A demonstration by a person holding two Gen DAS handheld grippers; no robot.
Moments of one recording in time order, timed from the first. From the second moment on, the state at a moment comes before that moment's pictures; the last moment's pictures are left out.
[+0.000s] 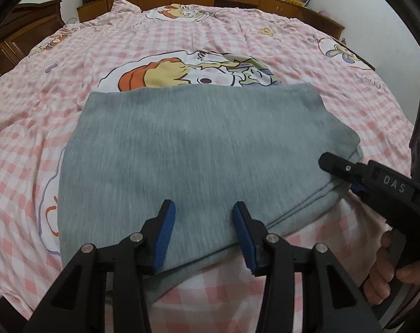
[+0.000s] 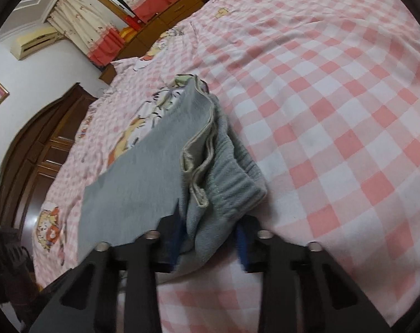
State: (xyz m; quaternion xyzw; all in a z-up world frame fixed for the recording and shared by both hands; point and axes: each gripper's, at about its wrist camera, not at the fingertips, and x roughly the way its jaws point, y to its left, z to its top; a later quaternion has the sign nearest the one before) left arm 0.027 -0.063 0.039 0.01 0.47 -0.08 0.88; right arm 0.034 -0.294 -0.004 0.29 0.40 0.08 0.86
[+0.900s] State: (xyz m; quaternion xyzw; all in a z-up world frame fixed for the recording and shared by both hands) left arm 0.046 0.104 0.071 -0.05 0.48 -0.02 0.88; right arm 0.036 -0.092 0.106 -0.14 0.33 0.20 0.91
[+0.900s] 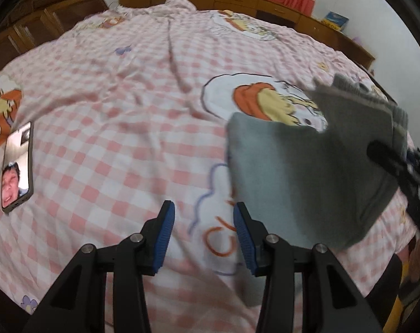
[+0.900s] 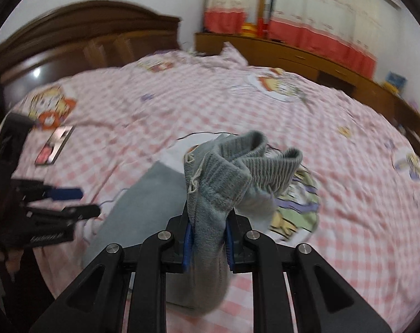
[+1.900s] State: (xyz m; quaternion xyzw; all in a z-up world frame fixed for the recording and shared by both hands) left arm 0.052 0.144 0.045 -0.11 0.47 -0.04 0.87; right arm 0.005 0.004 0.048 -0.23 0.39 0.25 0.86
